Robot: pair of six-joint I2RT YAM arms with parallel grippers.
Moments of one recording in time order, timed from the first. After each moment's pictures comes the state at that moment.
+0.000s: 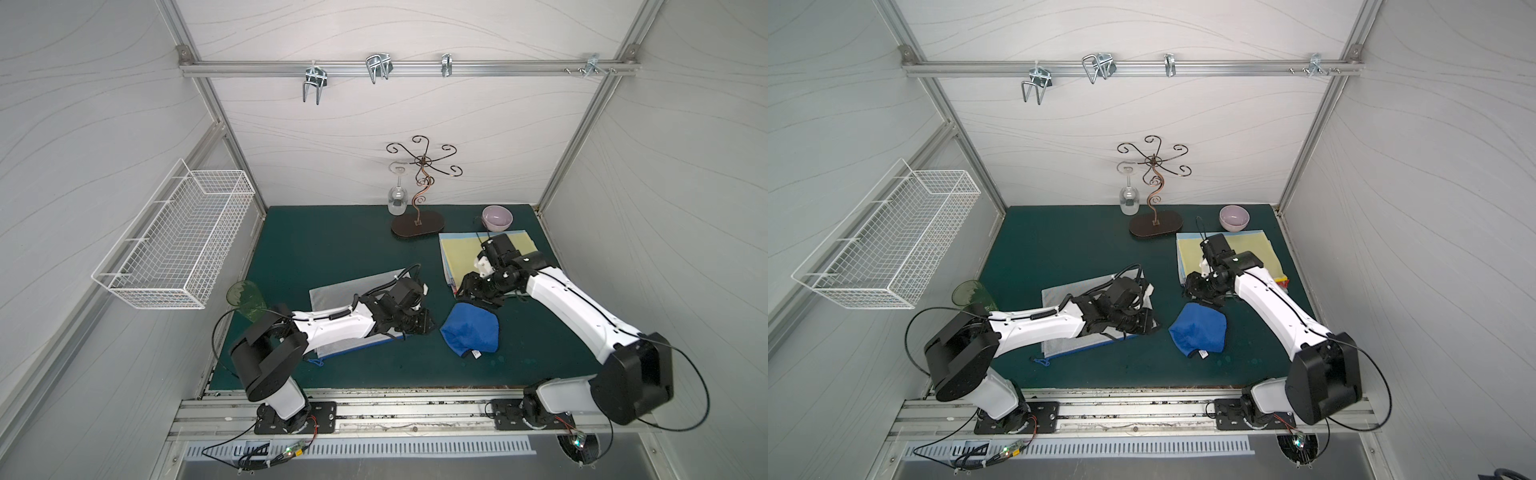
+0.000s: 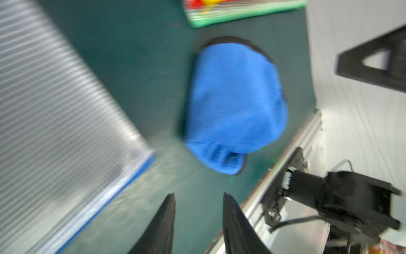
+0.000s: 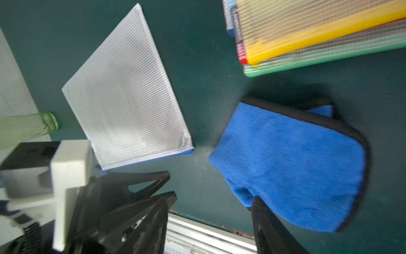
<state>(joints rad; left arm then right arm) -0.86 1.60 0.88 -0.18 0.30 -0.78 0.45 1.41 1.14 -0.96 -0.35 0.55</state>
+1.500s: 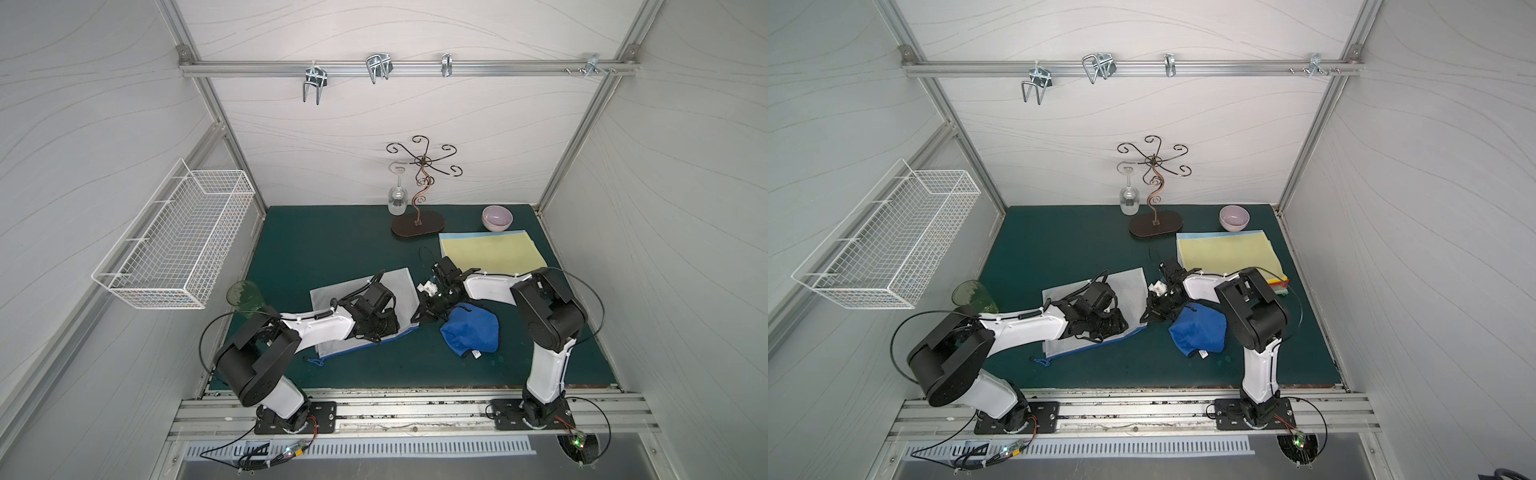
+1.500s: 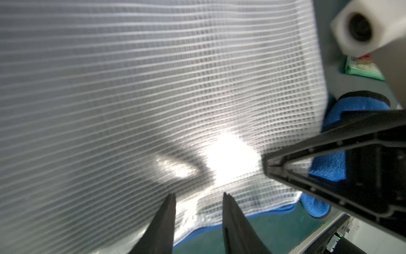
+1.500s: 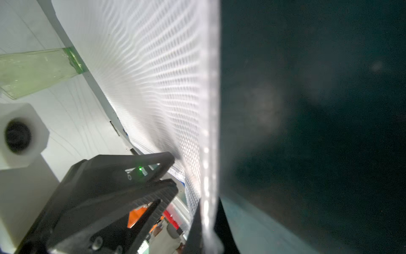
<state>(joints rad) -0.70 1.52 0.70 -0.24 0.17 -0.93 0.62 1.88 1.06 -0.44 -0.76 0.67</state>
